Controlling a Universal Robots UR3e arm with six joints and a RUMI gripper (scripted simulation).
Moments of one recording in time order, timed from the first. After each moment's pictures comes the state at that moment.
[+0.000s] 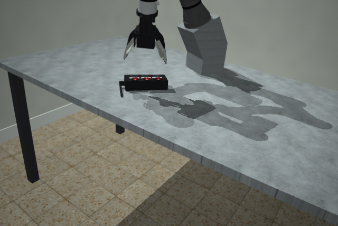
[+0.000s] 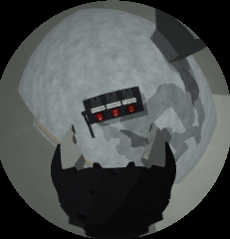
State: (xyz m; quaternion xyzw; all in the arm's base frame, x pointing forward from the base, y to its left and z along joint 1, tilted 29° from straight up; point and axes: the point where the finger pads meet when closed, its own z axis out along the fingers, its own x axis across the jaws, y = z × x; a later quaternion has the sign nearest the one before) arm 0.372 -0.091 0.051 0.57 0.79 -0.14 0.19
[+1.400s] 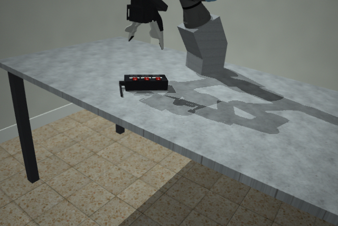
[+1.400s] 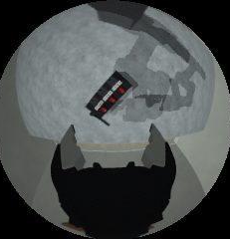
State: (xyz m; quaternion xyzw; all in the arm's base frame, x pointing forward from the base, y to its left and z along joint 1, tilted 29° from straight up) arm 0.350 -0.073 0.105 0.75 0.61 0.05 0.25
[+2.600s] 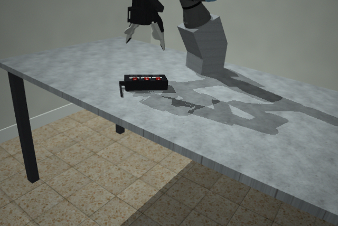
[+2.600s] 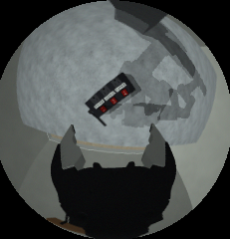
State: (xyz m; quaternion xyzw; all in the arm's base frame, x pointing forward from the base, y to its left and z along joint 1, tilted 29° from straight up) arm 0.351 -0.077 0.100 0.70 0.67 0.02 0.25
